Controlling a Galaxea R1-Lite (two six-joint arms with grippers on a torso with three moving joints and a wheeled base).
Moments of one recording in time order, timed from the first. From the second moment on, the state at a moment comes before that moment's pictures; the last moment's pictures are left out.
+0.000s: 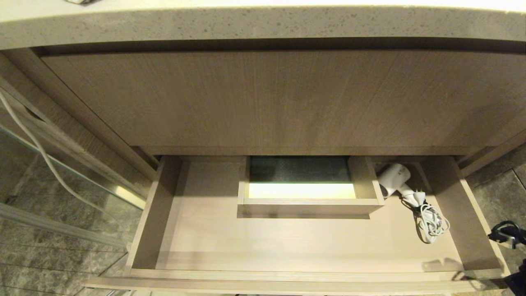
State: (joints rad) left arm 0.00 0.00 0.00 0.00 0.00 0.00; right arm -0.58 1.75 -0.55 0.13 0.06 -0.71
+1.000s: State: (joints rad) left arm 0.00 0.00 0.00 0.00 0.00 0.00; right arm -0.50 1.79 -0.59 -0.49 0.25 -0.28
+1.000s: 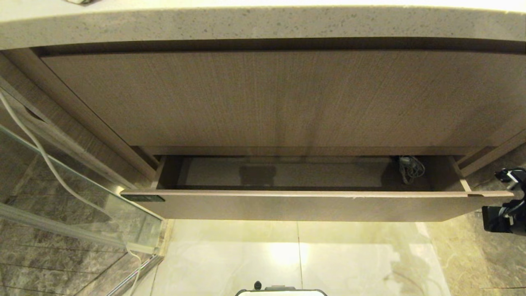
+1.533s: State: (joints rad) left arm 0.00 0.00 0.00 0.00 0.00 0.00; right arm -0.50 1.73 -0.58 -0.49 0.25 -0.26
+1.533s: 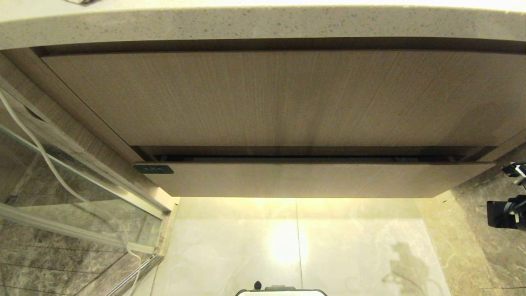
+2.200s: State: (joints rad) left arm 0.00 0.00 0.00 0.00 0.00 0.00; right arm -0.47 1.53 -0.59 -0.27 0.25 -0.25
